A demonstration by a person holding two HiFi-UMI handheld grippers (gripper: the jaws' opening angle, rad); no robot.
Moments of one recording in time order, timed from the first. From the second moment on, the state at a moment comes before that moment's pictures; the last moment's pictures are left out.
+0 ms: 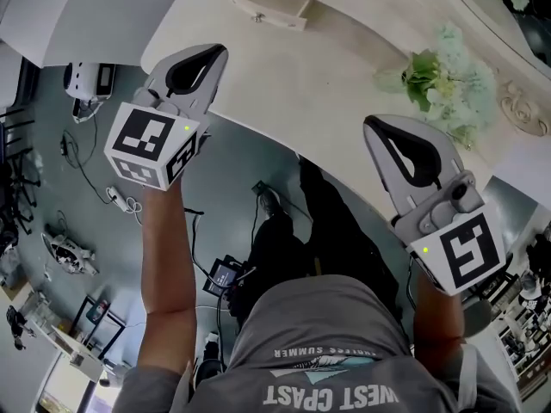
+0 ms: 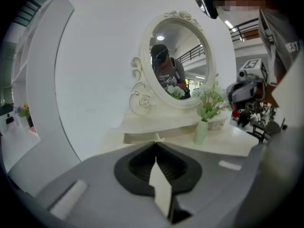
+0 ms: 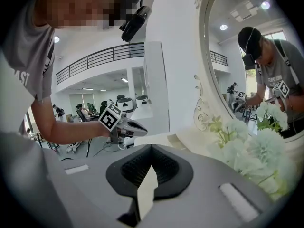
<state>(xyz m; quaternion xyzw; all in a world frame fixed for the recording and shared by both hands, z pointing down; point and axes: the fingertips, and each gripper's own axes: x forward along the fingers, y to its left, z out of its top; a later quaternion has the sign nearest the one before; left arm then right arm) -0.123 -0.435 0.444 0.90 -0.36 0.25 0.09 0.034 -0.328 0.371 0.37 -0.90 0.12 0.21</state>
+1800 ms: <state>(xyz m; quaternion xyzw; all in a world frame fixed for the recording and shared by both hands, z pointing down) -0.089 -0.526 0.568 0.89 -0.35 0.26 0.15 0.031 -0.338 0.438 0.35 -0.89 0.18 0.22</state>
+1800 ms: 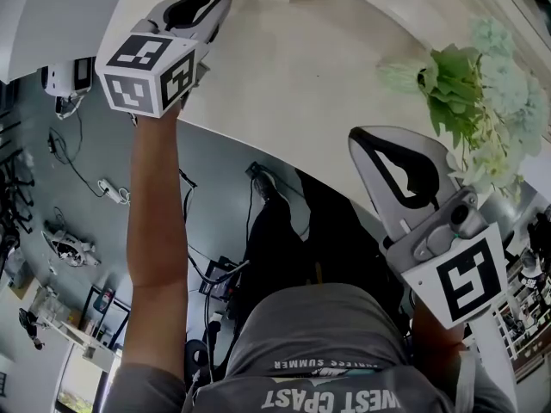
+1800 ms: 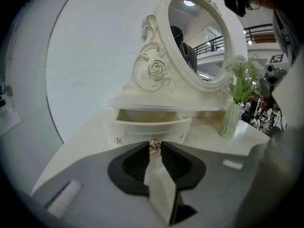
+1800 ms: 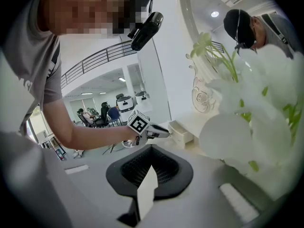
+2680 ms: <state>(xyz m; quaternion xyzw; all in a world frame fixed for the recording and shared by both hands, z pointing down) -0.074 -0.568 0.562 0.89 -0.34 0.27 0.13 0.042 -0.350 0.438 0.36 -0.88 0.19 0.22</state>
